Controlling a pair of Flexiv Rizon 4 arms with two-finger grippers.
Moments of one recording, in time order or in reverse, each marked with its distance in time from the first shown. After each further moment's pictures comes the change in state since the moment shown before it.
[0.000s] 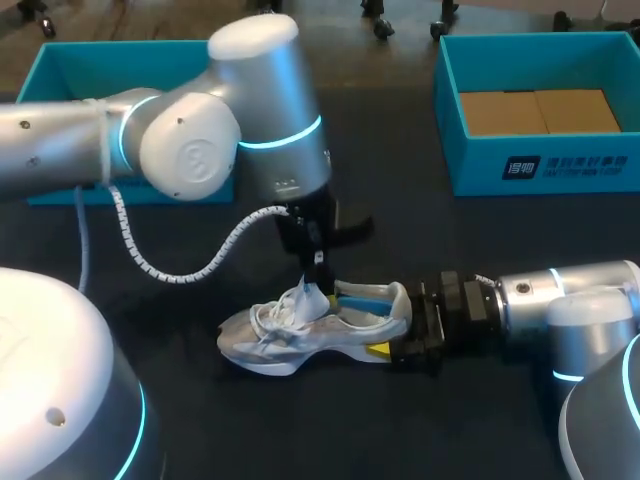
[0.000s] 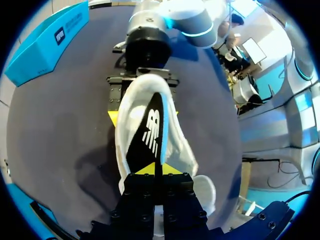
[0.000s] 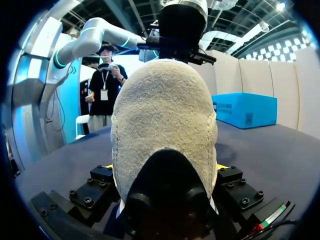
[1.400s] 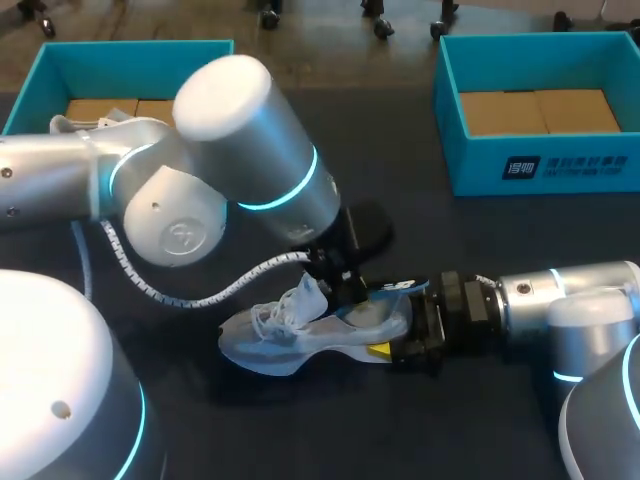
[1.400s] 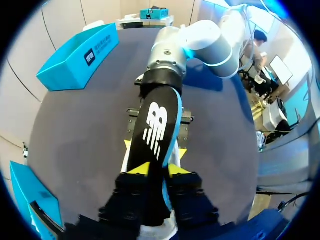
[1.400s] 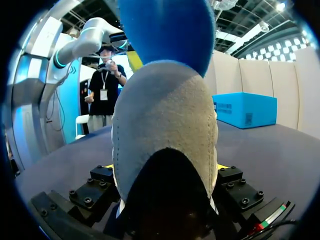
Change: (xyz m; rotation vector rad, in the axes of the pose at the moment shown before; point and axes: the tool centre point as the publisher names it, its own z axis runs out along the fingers) left arm 0.010 -0.048 -0.003 0.176 -0.307 -0.114; right arm 0.000 0.000 -0.001 0.000 -0.001 0.000
